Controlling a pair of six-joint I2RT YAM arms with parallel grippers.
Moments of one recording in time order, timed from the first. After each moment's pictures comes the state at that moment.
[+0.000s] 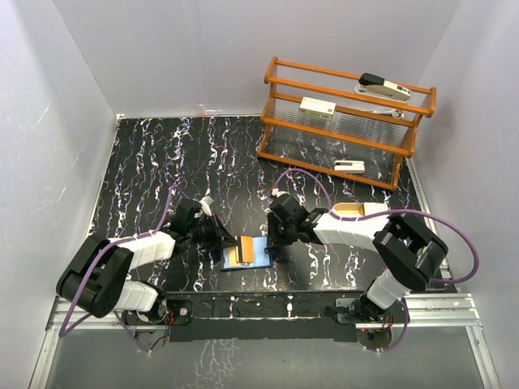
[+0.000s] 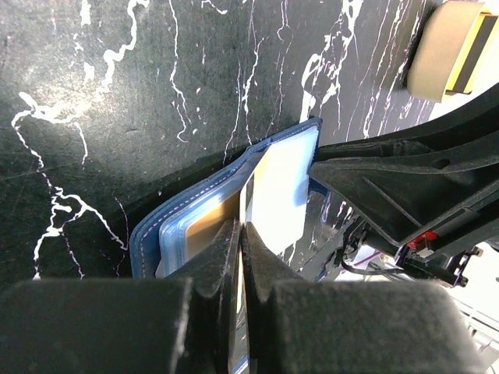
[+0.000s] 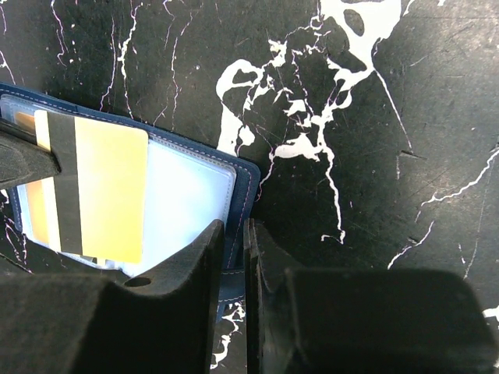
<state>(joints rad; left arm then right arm) -0.46 1.35 0.38 0.17 0.49 -0.91 0.84 1.57 0.78 -0.17 -0.05 0.64</state>
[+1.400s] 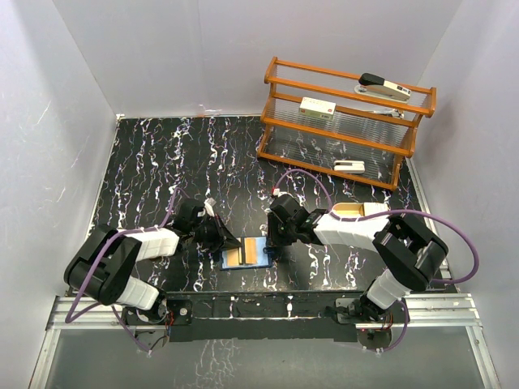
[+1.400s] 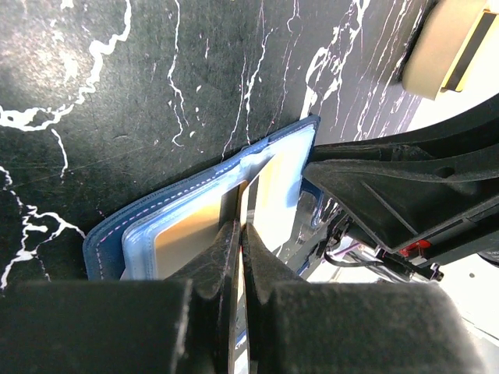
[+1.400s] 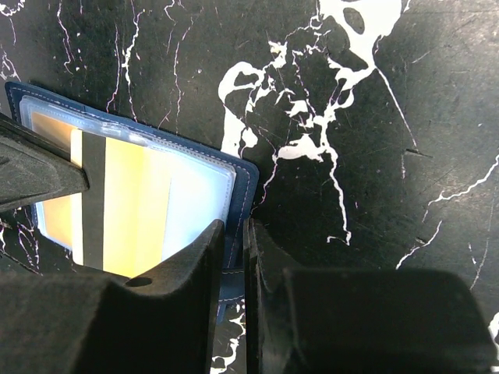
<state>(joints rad) -0.47 1.44 0.39 0.21 0.56 -0.97 0.84 1.57 0.77 -0.15 -0.05 0.68</state>
